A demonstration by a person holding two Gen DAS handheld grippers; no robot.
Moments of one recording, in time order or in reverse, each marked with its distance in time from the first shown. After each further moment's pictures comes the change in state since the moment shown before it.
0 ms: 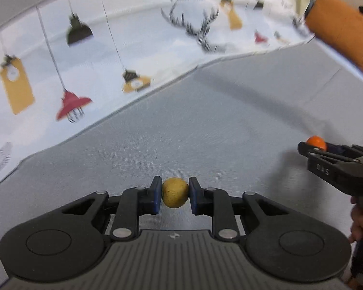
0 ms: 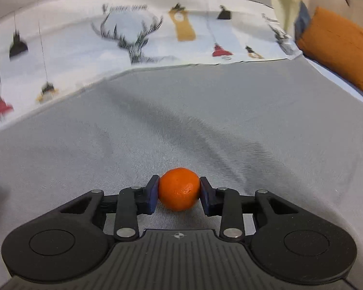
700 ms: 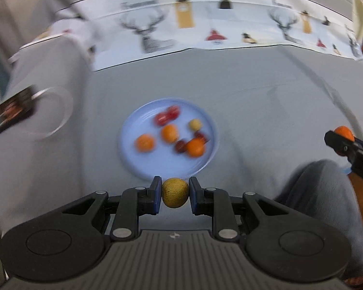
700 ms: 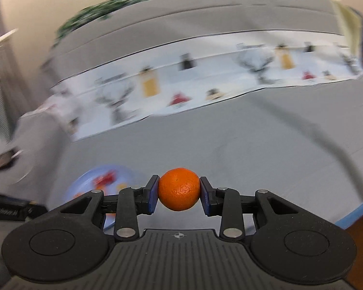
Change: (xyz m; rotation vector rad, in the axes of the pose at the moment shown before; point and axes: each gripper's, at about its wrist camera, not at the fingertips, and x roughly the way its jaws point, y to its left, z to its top) left arm -0.337 0.059 -0.212 -0.355 0.186 0.298; right arm -0.345 0.062 -0.083 -0.142 0.008 0.526
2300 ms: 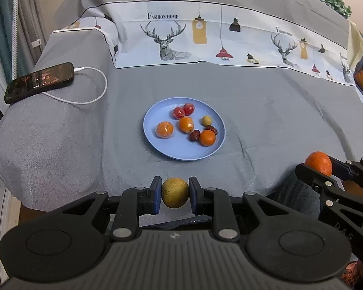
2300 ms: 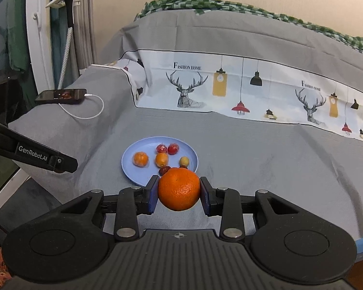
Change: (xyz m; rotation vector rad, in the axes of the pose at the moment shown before) left arm -0.040 0.053 -0.059 -0.089 -0.097 -0.077; right arm -0.063 0.108 -0.052 -0.353 -0.022 0.083
